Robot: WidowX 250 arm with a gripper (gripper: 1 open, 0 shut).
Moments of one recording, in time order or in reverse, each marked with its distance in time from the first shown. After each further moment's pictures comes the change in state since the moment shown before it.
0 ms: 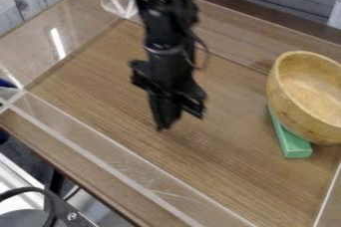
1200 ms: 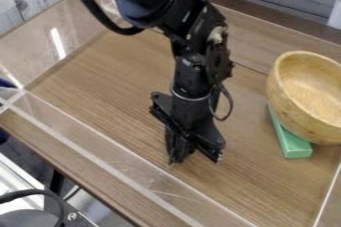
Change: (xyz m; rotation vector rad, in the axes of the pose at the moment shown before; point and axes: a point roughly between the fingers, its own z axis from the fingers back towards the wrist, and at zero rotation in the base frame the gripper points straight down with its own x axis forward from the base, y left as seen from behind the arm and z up) arm -0.010 -0.016 -0.029 0.078 0.031 -0.028
